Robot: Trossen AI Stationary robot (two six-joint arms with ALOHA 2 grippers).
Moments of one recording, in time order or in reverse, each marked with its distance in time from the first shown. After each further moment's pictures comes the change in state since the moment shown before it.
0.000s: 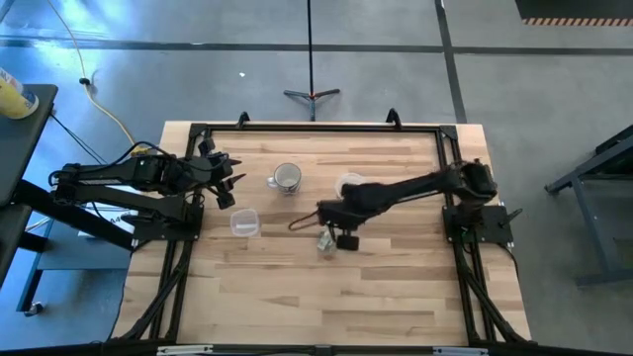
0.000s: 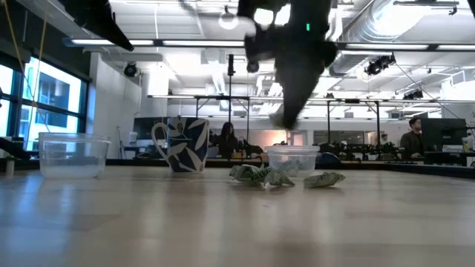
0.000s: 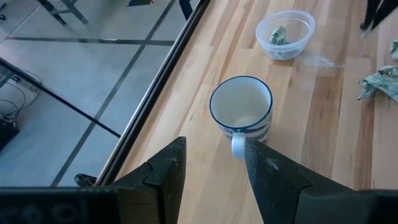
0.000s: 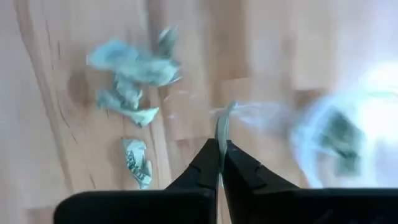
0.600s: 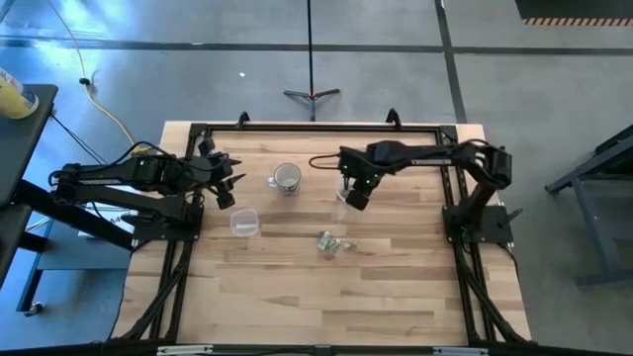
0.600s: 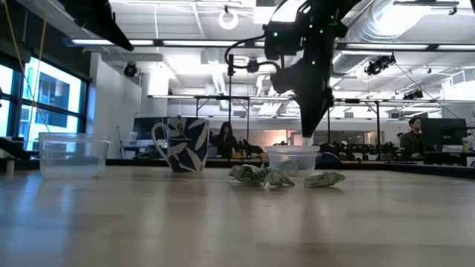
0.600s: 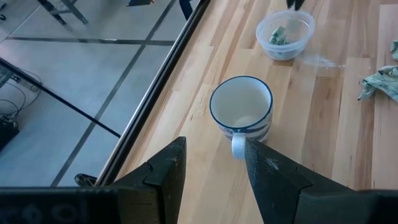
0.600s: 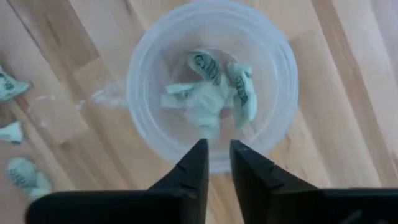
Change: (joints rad) left arm 0.000 0.000 0.000 0.000 0.000 0.000; right arm -0.361 -0.150 -0.205 0.062 -0.127 0.030
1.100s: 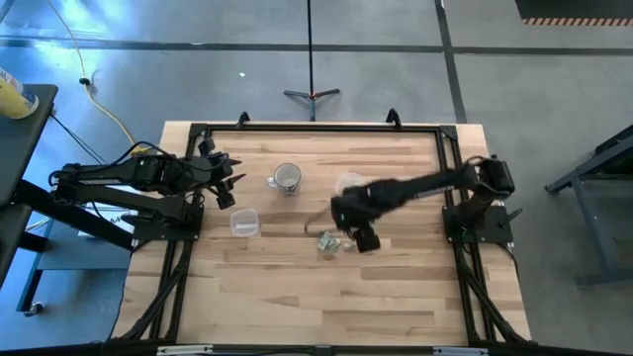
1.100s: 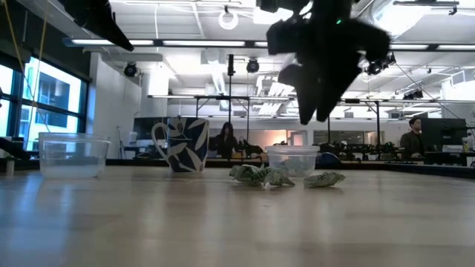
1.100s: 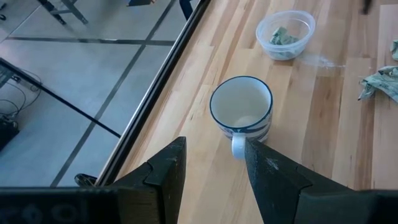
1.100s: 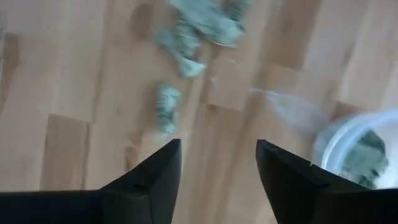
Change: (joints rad) left arm 0.000 0.000 0.000 0.000 0.000 0.000; right arm 0.343 0.016 0.049 -0.001 -0.036 -0.365
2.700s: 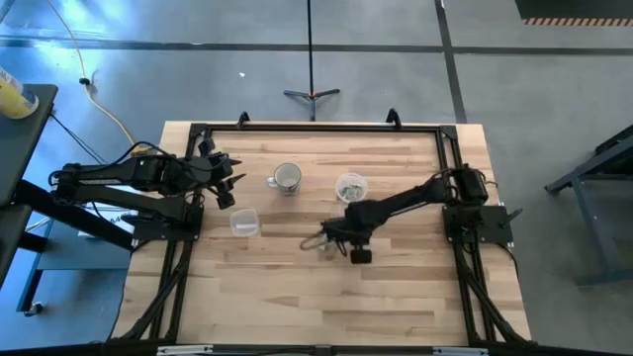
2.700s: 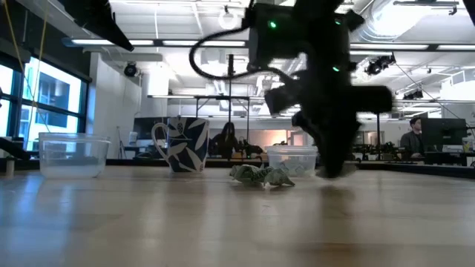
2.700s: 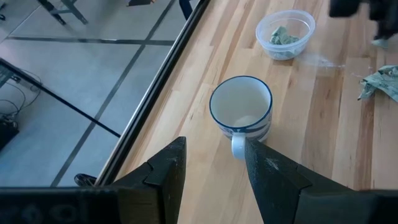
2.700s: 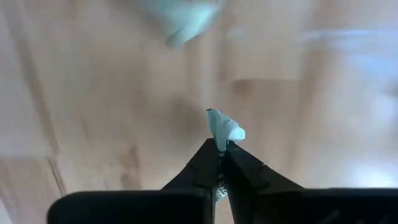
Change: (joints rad) left arm 0.000 0.000 0.000 0.000 0.000 0.000; right arm 0.073 0.209 -0.009 0.008 0.025 0.301
